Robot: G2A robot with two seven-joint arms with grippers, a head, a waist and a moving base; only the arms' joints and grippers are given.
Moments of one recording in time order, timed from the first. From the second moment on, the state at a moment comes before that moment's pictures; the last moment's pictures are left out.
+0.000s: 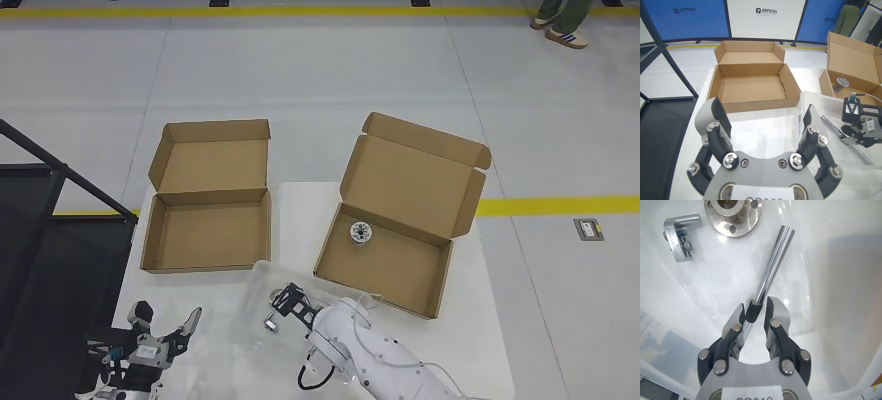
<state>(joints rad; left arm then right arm) 1.81 -1.16 -1.69 -1.86 1.15 -0.11 0.29 -0.75 -1.56 0.65 -1.23 -1.30 0.00 1.16</state>
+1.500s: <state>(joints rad) 1.81 -1.16 -1.69 -1.86 1.15 -0.11 0.29 -0.81 -1.43 1.29 -1.41 -1.47 -0.29 0.94</state>
